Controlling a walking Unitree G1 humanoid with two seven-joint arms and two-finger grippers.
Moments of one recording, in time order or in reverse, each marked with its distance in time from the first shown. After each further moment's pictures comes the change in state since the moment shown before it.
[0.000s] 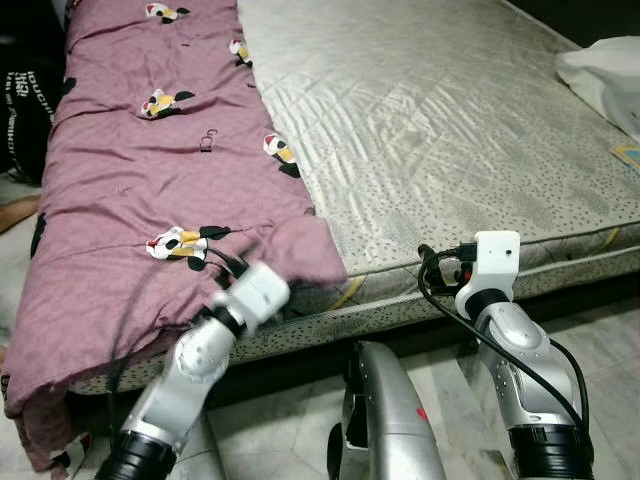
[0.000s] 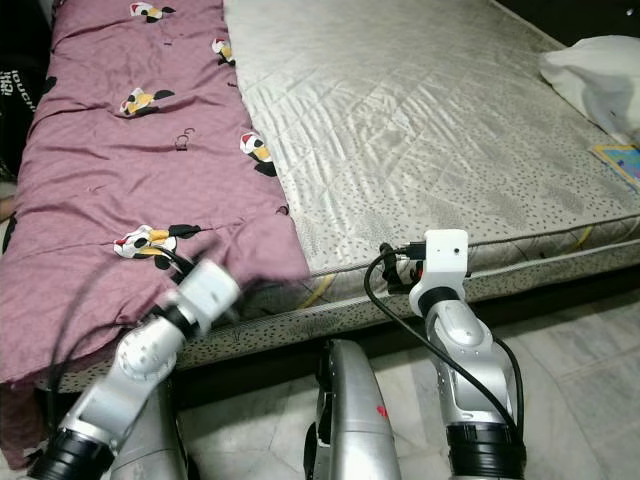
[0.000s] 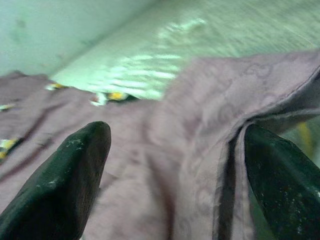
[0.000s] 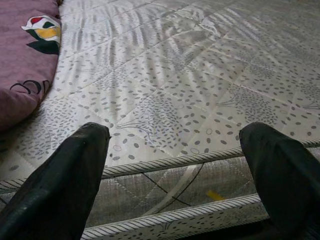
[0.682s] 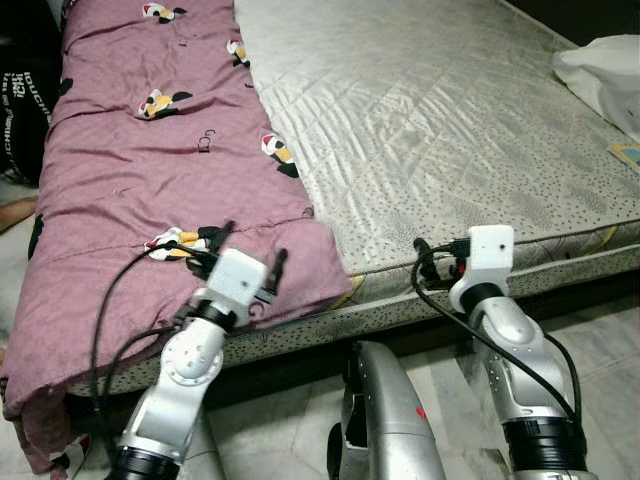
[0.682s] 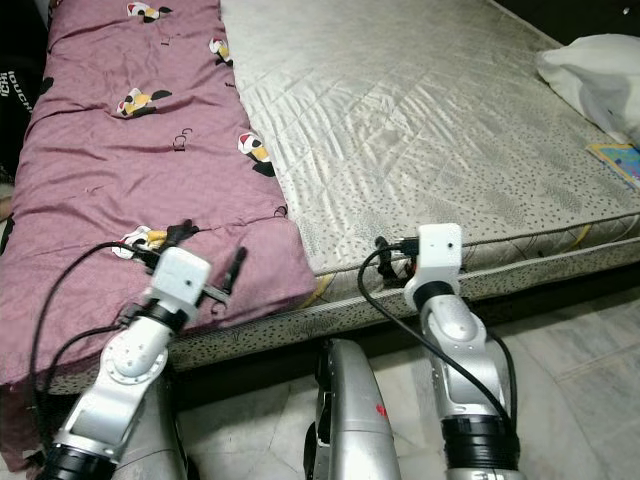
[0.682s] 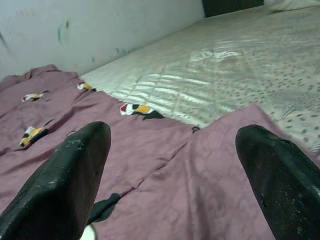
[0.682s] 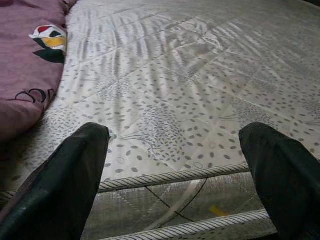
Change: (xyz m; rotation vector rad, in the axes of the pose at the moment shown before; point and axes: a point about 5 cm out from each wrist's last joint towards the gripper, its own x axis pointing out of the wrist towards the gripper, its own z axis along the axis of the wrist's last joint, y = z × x) left arm -0.009 0.005 0.015 -0.147 -0.064 0.139; right arm 0.006 0.007 0.004 -0.030 -0.043 0.019
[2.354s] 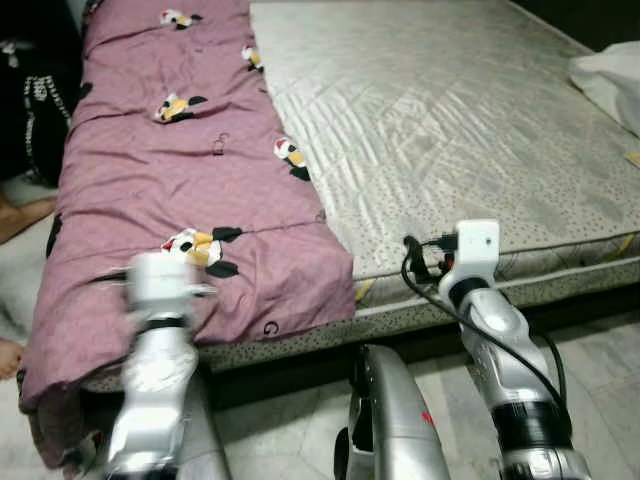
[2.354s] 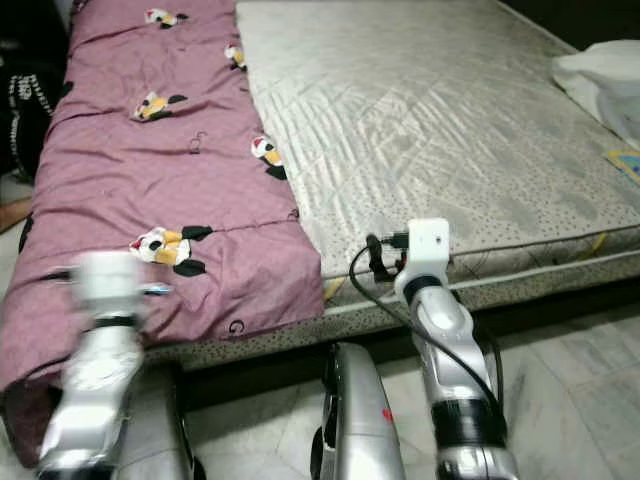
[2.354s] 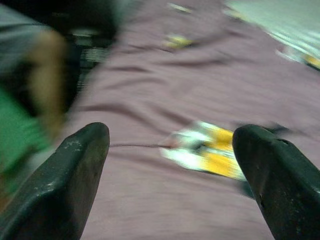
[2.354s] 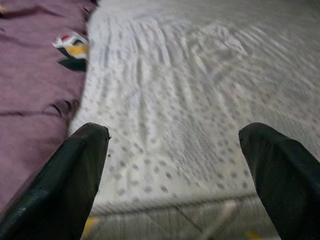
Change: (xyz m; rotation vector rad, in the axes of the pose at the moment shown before) left arm -0.043 0.057 -0.026 -0.215 0.278 0.615; right arm 0.018 0.011 0.002 0.022 -0.005 0.031
